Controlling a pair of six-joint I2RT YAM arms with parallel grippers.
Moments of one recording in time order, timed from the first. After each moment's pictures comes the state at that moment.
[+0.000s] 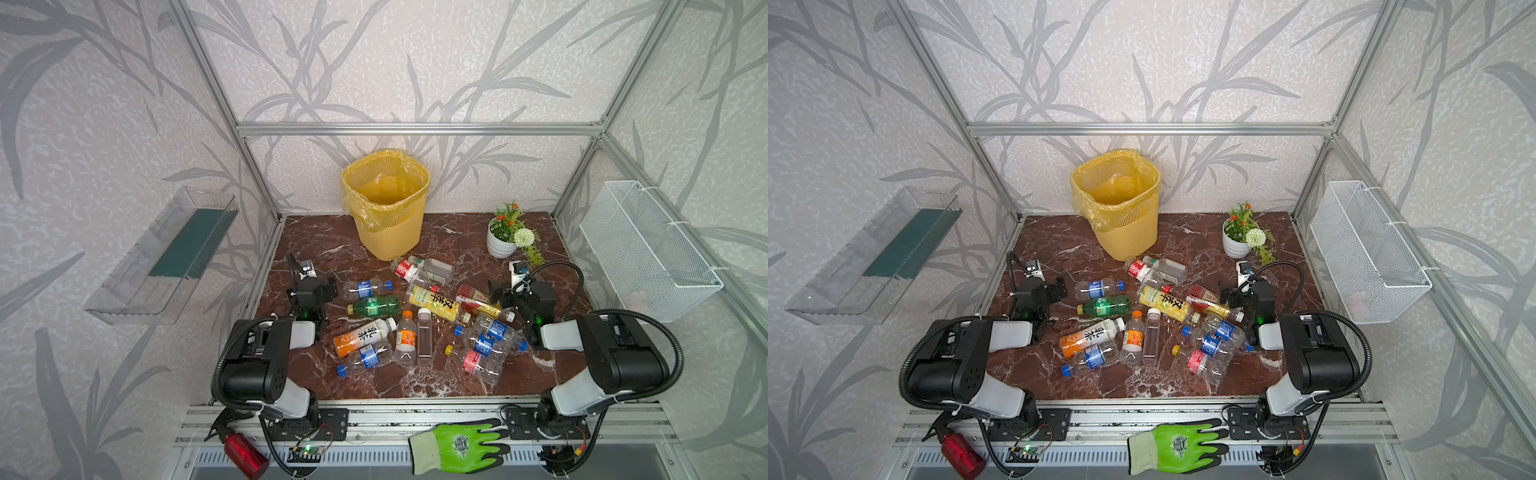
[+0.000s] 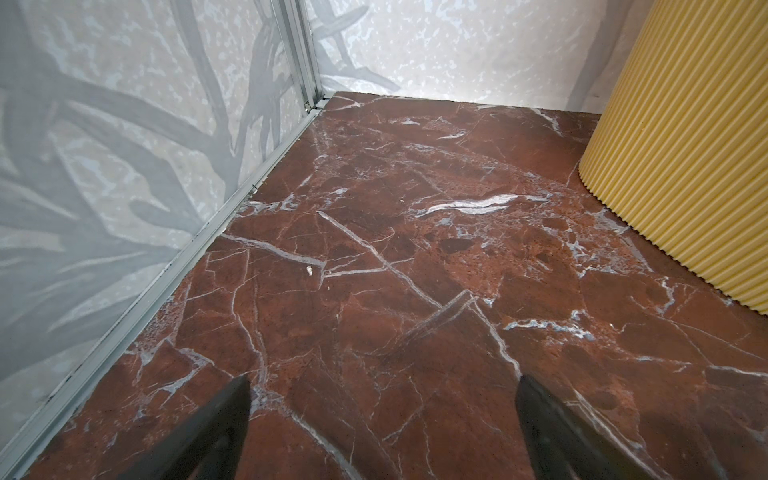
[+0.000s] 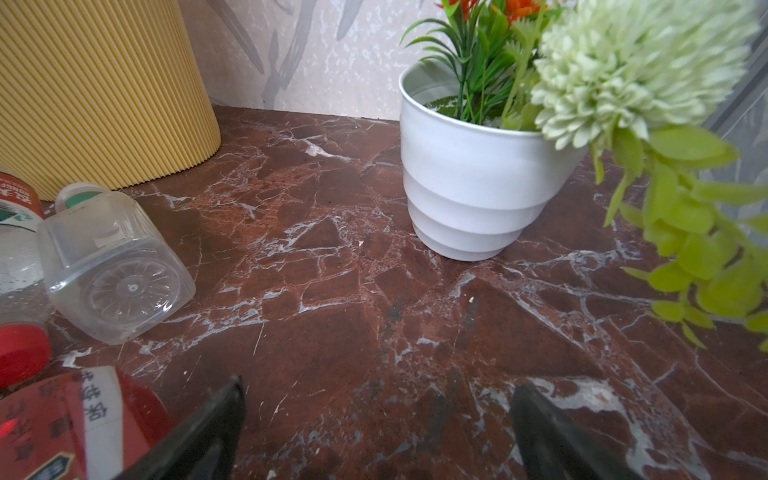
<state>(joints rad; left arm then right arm) -0.01 1.53 0.41 0.71 -0.32 -0.08 0.04 1.58 0.35 0.90 -0.16 -0.05</state>
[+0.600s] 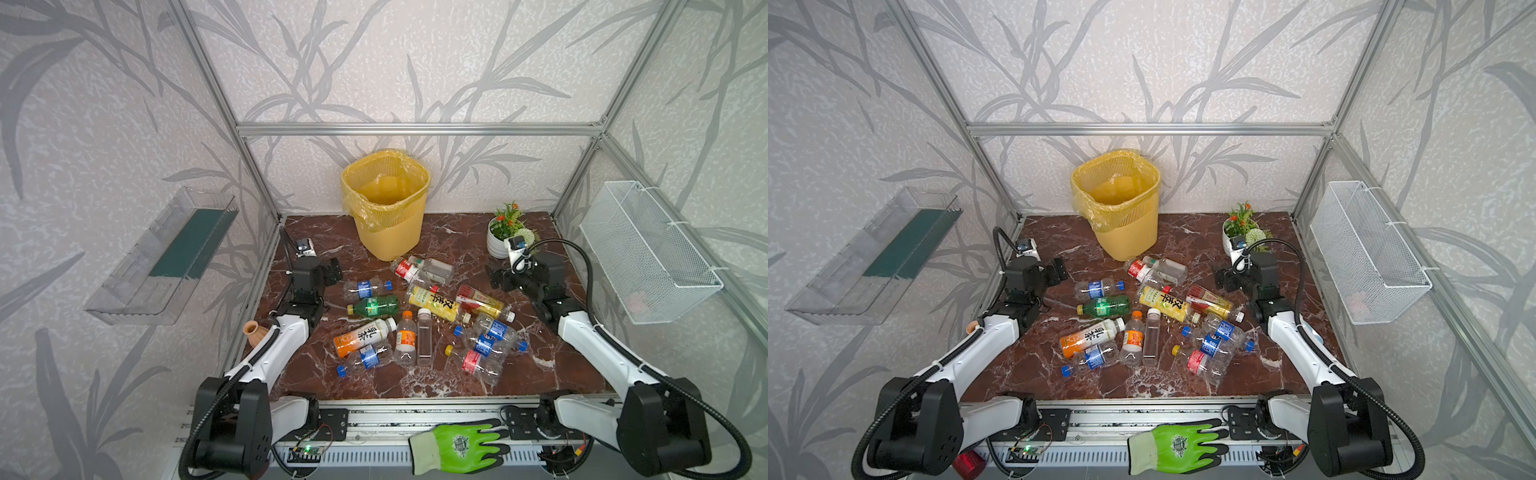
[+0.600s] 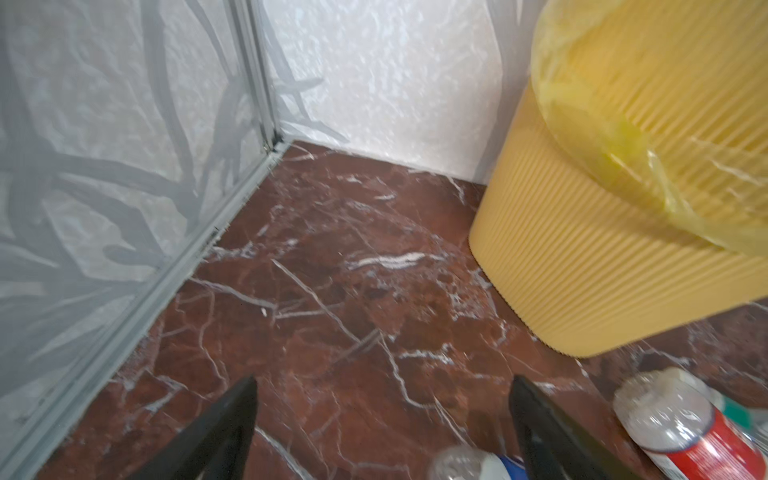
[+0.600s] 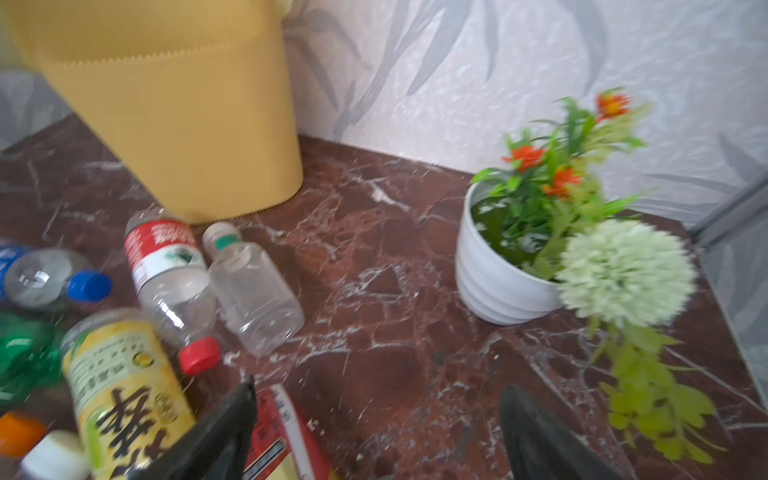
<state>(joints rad) -0.11 1.18 0.65 0.11 -0.27 -0.26 0.18 1.19 0.72 -0.01 -0.18 -0.13</state>
